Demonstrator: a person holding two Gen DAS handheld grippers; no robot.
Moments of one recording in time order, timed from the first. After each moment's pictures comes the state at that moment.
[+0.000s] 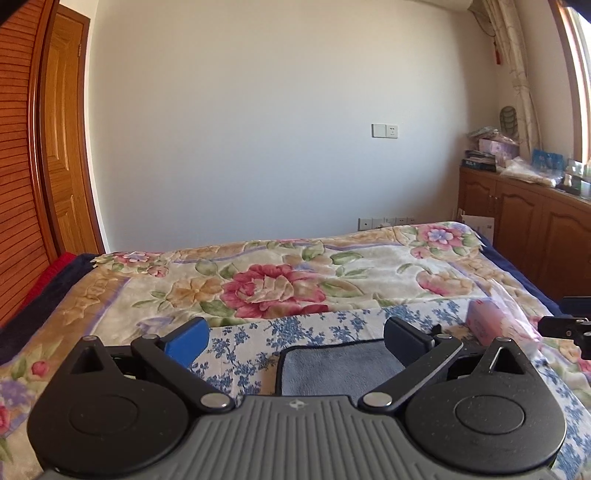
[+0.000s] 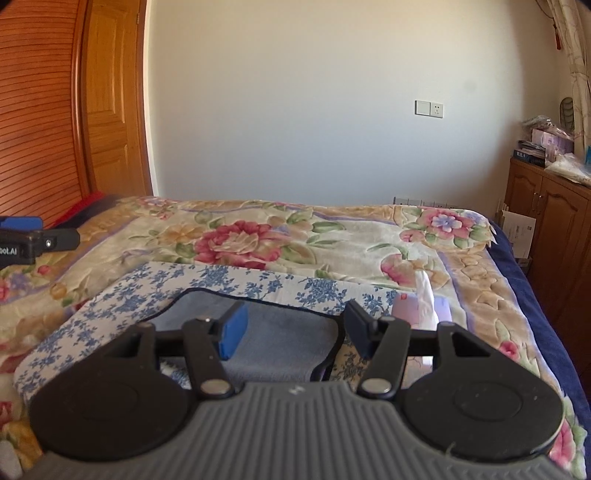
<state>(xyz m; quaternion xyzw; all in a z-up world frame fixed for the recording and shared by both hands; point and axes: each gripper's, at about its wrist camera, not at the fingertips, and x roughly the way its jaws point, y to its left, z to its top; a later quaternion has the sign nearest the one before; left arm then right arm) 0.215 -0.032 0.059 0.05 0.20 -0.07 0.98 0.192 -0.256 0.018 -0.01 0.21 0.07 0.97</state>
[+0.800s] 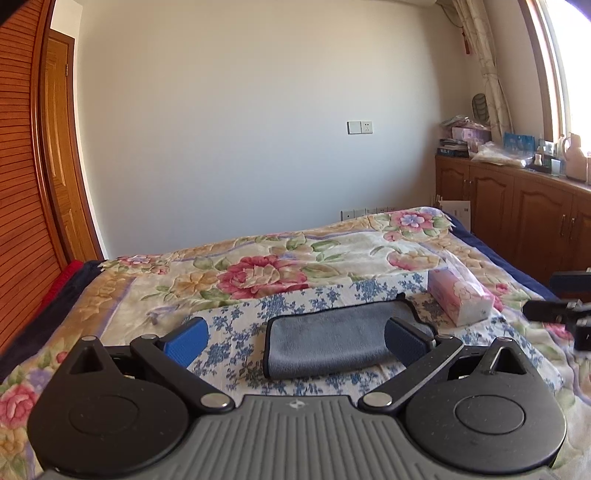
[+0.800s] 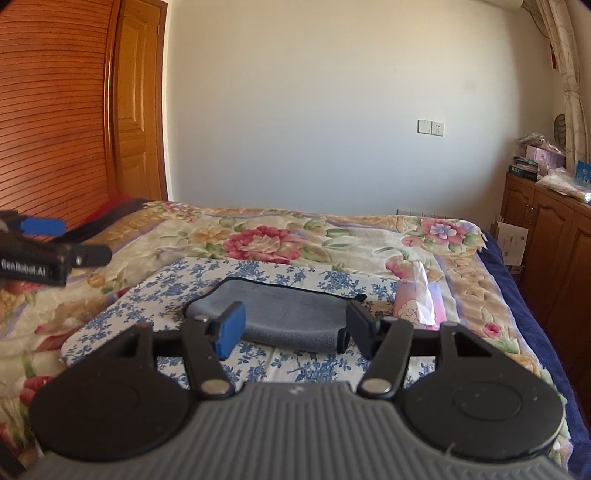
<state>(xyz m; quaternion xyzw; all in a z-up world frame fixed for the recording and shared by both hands) 0.102 -0.040 0.068 0.08 0.20 -0.08 0.97 0.090 -0.231 0.034 -0.02 0.19 0.07 0.98</state>
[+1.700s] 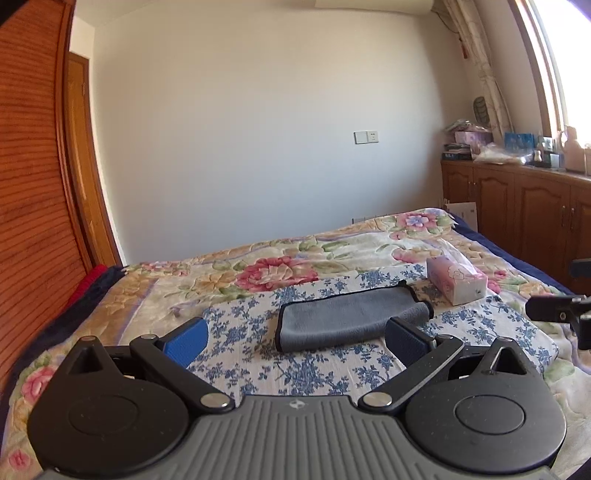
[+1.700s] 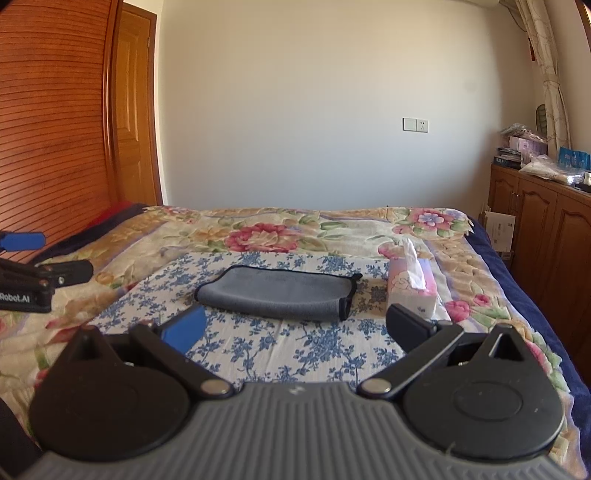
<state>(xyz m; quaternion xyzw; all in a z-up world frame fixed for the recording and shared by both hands) 0.023 -0.038 0.048 0.09 0.16 -0.06 0.98 0.038 -0.227 0.010 0.00 0.18 0.06 0.98</state>
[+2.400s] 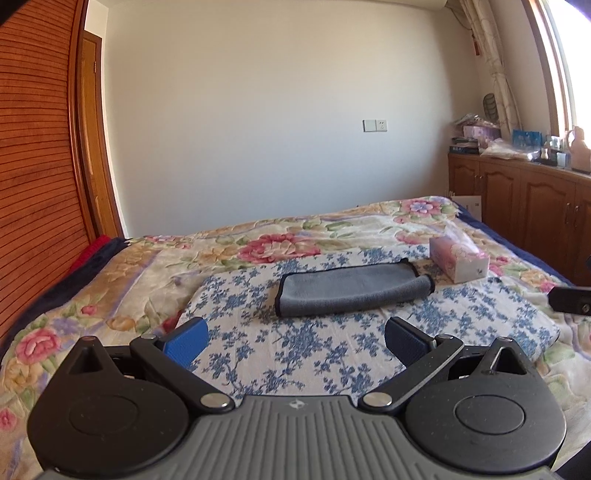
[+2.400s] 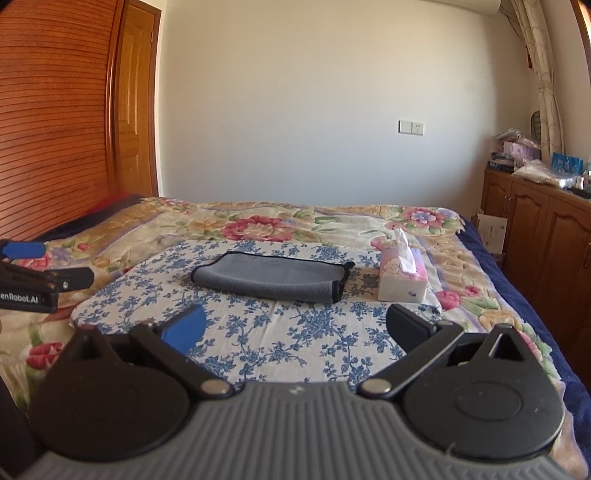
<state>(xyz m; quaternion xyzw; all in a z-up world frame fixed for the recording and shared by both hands) 0.009 -0.030 0.007 0.07 0.18 -0.05 0.98 0.013 -0.225 -0.010 -0.02 0.17 0.05 0.98</state>
